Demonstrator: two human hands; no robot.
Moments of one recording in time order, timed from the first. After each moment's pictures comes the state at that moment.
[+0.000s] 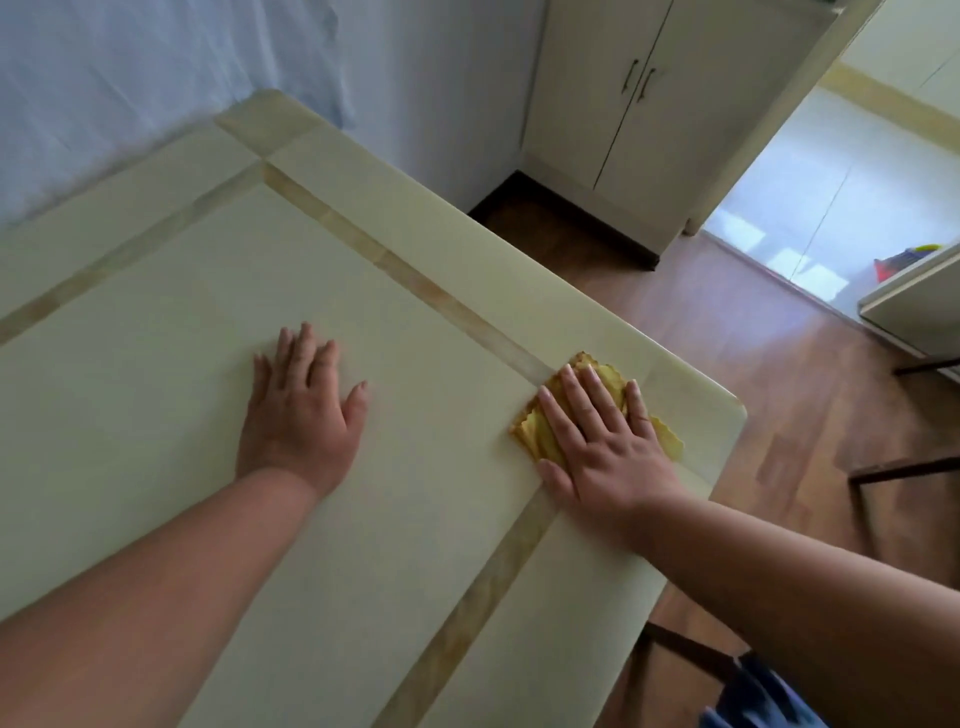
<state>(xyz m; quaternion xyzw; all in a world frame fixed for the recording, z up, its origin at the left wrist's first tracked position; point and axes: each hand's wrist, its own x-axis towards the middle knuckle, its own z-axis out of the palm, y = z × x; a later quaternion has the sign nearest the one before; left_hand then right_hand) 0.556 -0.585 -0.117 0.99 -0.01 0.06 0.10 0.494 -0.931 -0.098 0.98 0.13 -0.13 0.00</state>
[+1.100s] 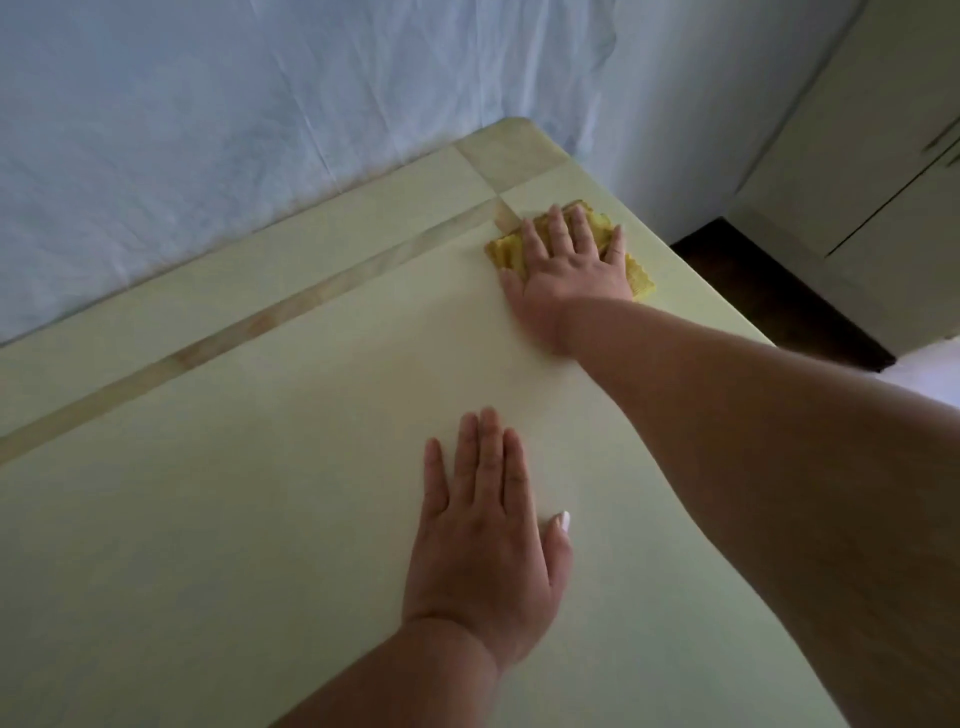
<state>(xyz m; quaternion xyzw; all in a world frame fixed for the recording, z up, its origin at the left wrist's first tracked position) 0.559 -0.582 -0.122 1.00 0.03 0.00 0.06 0.833 -0.633 -0.103 0.98 0.17 -0.10 -0.02</state>
